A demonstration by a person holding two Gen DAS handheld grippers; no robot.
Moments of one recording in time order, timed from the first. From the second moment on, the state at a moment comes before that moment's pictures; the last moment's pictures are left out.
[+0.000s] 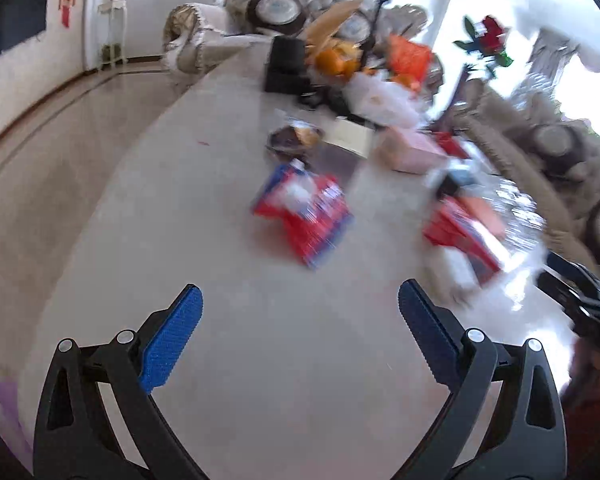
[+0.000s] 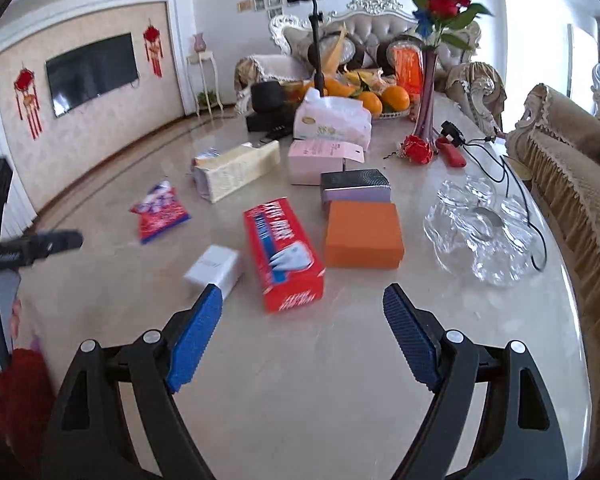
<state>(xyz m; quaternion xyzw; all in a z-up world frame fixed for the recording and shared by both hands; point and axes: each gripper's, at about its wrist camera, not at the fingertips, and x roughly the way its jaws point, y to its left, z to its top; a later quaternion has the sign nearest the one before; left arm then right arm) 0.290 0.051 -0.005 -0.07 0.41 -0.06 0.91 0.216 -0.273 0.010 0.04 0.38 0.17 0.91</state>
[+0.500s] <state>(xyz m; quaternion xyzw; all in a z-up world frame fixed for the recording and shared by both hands) 0.392 0.040 -0.033 -0.07 0.44 -0.03 0.89 0.259 -0.250 -0.018 0.01 0.43 0.20 0.88</state>
